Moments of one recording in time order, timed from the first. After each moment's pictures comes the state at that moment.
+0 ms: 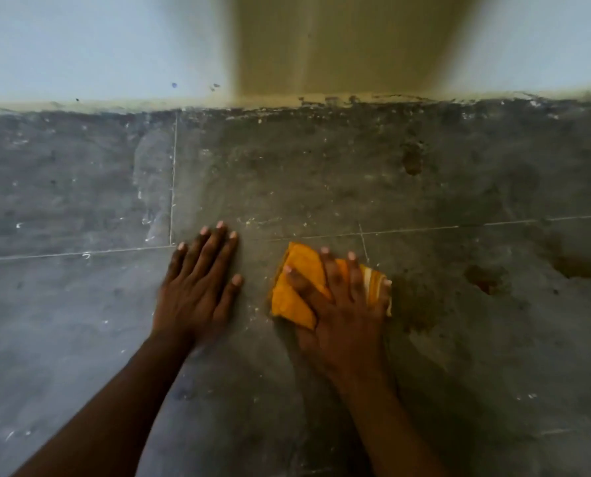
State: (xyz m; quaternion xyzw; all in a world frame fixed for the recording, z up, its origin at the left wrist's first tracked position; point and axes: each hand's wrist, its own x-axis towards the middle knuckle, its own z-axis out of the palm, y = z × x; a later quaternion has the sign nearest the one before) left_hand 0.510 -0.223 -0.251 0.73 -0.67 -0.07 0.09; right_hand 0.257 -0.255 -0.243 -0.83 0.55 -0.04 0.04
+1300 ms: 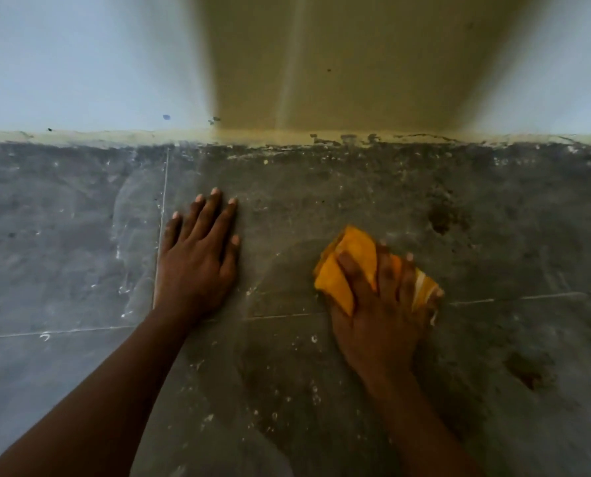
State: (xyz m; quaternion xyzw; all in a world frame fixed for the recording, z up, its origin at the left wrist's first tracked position) left_hand 0.561 -0.372 -0.249 0.76 -0.63 -0.08 0.15; right_hand 0.275 -0.387 -0.242 -0.76 0.64 -0.05 0.01
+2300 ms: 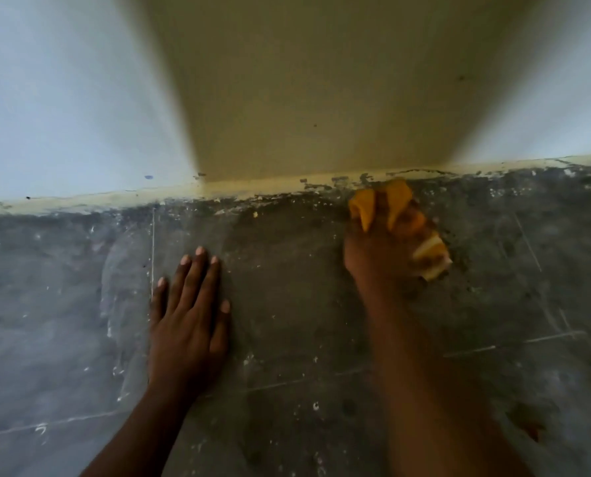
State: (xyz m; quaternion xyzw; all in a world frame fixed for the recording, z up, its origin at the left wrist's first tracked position) left_hand 0.560 -0.374 -0.241 0.76 -0.62 -0.11 0.16; right_hand 0.330 -0.568 -0.221 -0.58 0.80 -0.07 0.16
